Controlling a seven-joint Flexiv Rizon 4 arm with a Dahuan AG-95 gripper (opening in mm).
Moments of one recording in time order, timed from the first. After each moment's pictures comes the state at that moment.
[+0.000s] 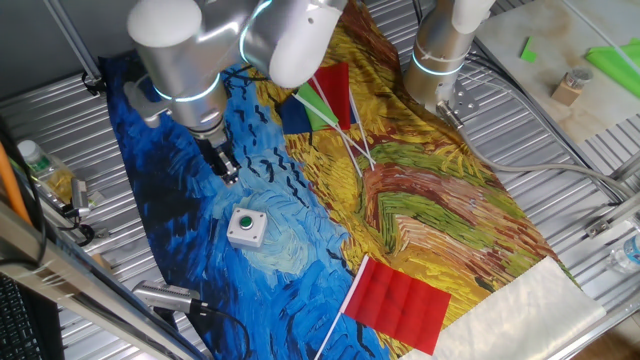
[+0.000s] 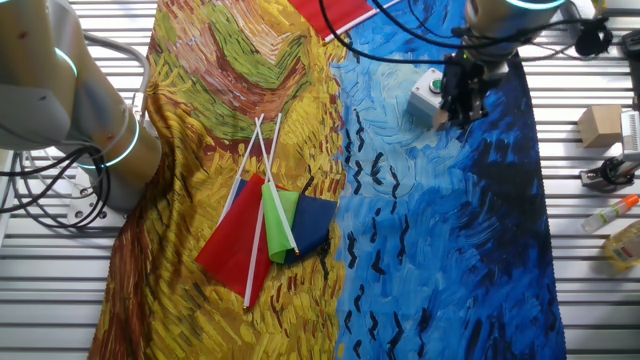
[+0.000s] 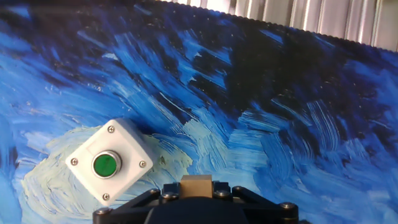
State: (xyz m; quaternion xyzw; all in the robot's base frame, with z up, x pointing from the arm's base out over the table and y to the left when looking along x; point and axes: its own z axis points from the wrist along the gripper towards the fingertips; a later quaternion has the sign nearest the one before) arm 0.578 0.054 0.129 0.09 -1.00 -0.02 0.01
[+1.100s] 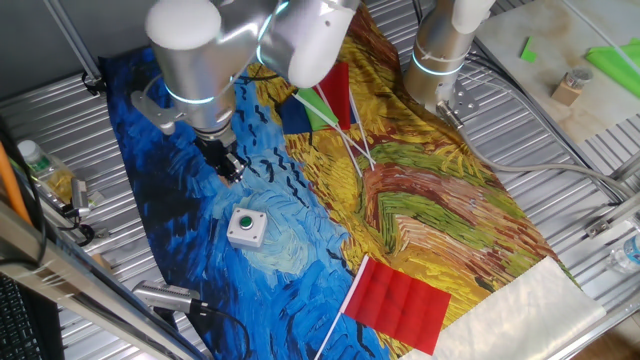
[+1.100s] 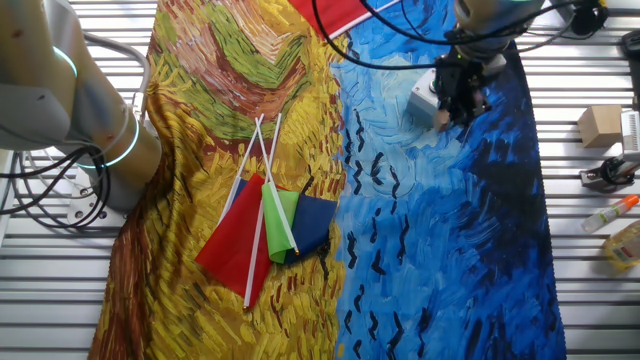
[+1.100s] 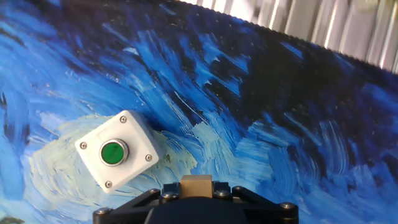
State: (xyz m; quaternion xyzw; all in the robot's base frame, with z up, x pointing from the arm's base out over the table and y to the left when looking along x) arm 0.578 0.054 0.129 0.18 -0.98 0.00 -0.01
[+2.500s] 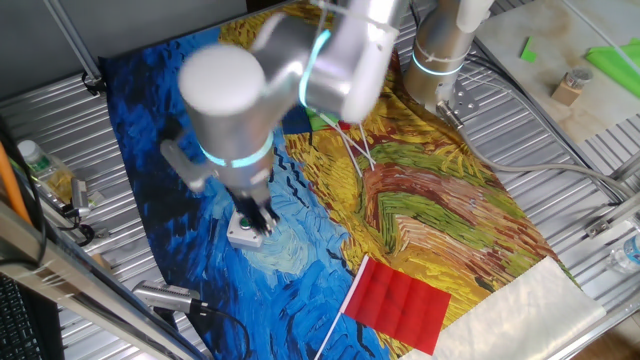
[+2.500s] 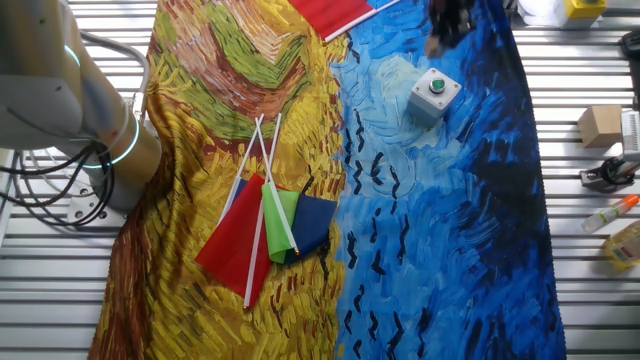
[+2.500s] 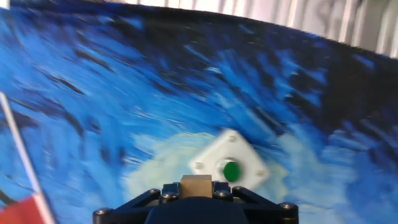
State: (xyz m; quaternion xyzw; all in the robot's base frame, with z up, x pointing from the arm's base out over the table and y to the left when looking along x) arm 0.568 0.212 0.153 0.10 -1.00 0.00 -0.01
